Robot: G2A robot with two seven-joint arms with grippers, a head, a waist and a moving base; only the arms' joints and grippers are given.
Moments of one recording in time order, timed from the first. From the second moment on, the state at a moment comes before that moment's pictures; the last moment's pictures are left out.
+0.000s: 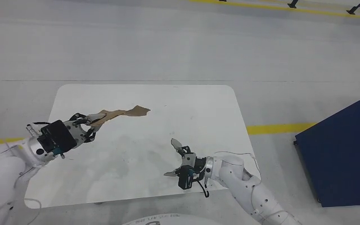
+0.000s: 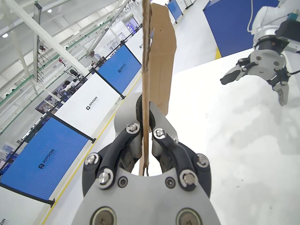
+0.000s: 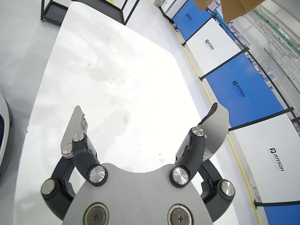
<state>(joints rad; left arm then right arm) 1.60 -0.93 -1.45 -1.92 1.61 -0.66 0.52 -1.83 -0.93 1.26 -1.83 -2.03 -0.52 -0.57</state>
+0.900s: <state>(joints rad) 1.36 -0.87 -1.32 -1.73 0.48 -0.97 -0.02 -1.83 -0.93 1.26 -1.83 -2.03 -0.52 -0.57</state>
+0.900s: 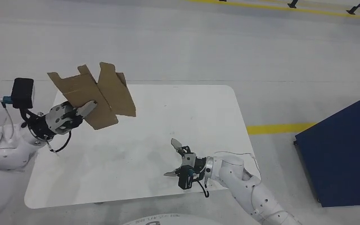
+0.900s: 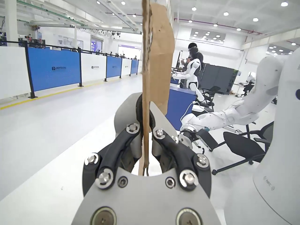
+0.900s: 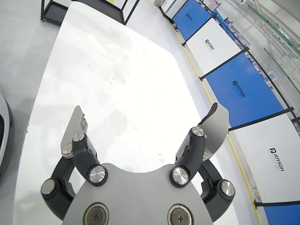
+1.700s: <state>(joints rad) 1.49 -0.88 -1.29 -2.08 1.96 -0.41 0.21 -1.83 -0.93 1.26 -1.83 -2.03 -0.52 -0.57</state>
